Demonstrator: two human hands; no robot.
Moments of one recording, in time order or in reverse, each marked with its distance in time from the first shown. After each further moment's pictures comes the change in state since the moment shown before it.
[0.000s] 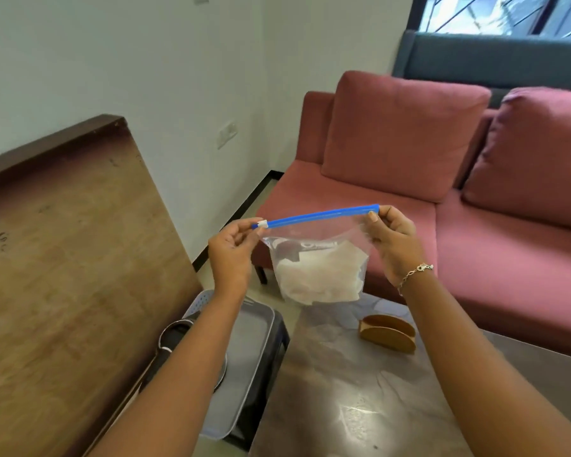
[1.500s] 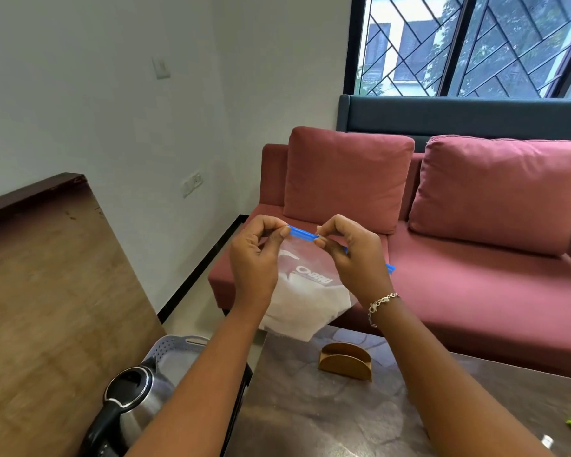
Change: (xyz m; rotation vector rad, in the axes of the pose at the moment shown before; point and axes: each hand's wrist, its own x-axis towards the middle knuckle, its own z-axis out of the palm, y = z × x) left_hand -0.066 0.086 0.119 0.084 -0.117 0.396; right_hand -0.051 -0.084 -0.039 -0.735 0.059 -0.564
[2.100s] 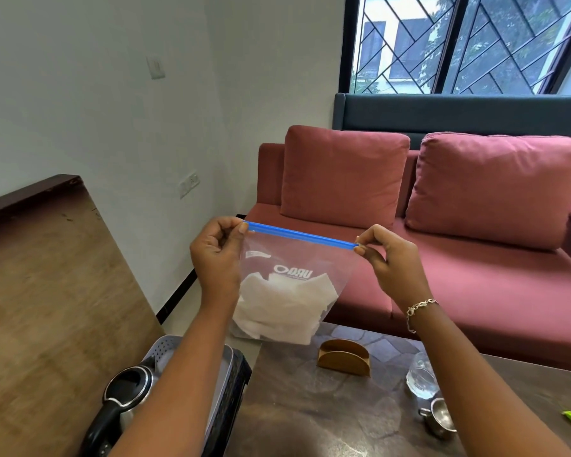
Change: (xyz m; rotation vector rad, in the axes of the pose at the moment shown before) left_hand 0.009 -0.015 -0.031 -0.118 0.141 -0.122; right_hand -0.017 0.041 -0.040 -0.113 -0.008 0.117
